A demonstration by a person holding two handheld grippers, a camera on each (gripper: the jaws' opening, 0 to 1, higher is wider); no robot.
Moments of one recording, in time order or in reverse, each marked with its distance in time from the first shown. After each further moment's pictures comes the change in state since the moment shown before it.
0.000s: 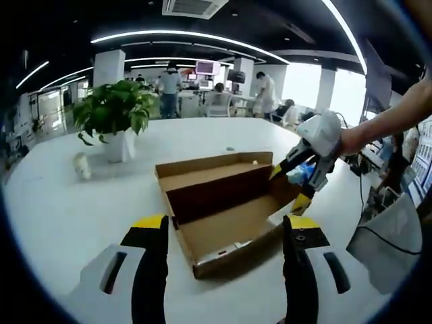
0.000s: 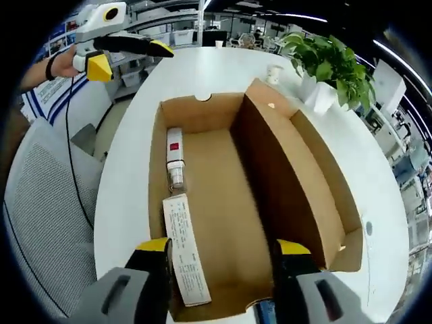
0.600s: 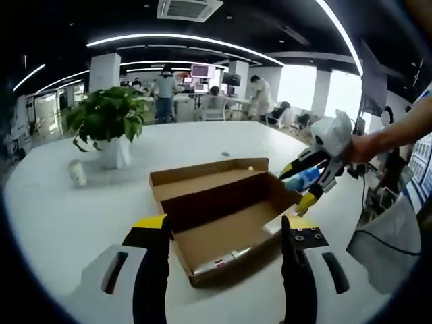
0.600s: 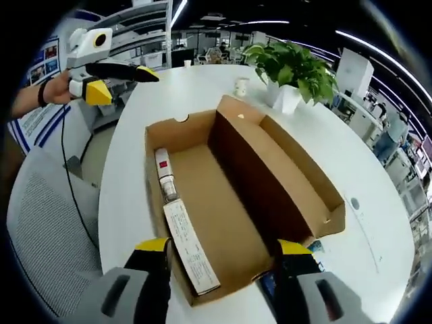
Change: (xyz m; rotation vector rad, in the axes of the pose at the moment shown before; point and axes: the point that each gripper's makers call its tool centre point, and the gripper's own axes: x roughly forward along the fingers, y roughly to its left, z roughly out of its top) left arm 0.004 0.001 0.006 -0.009 -0.016 -0.010; right arm -0.030 -0.001 0.000 0.213 -0.142 -0.080
